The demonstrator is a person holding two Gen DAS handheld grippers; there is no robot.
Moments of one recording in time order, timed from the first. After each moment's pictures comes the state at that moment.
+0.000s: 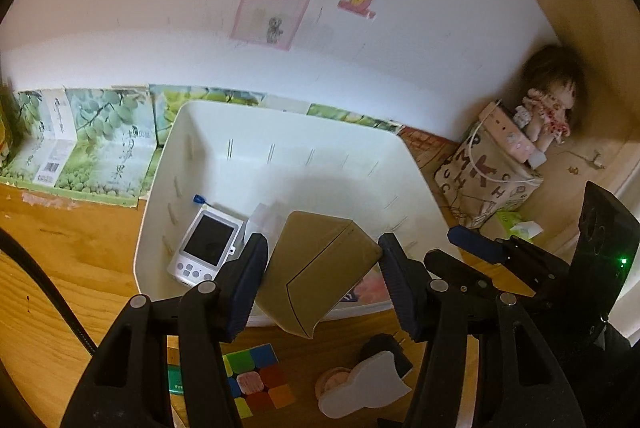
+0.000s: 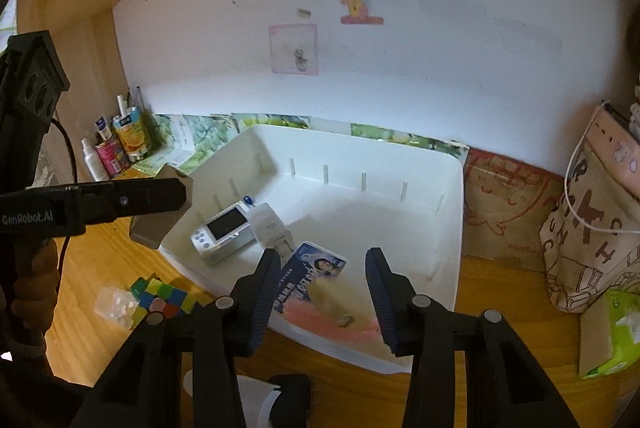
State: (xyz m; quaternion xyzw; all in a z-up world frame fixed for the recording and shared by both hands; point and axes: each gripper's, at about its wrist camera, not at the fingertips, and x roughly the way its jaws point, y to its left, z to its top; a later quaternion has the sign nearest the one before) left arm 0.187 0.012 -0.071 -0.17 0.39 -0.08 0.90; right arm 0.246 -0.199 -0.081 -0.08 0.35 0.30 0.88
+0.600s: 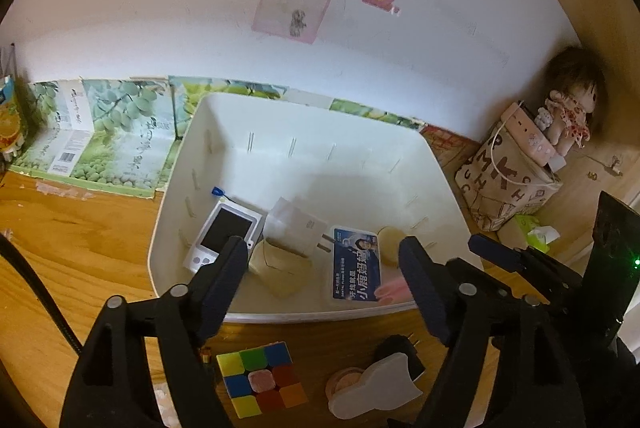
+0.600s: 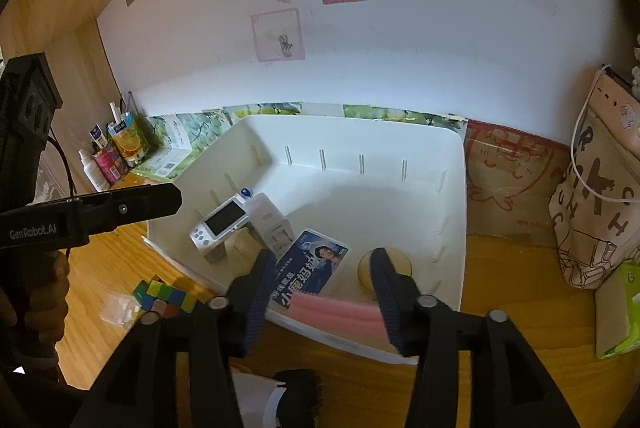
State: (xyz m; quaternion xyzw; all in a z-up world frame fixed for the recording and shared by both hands) left arm 0.185 0.015 -0.070 -0.17 0.39 -0.04 0.90; right arm 0.247 -0.205 -0.081 -0.05 0.37 0.31 0.88
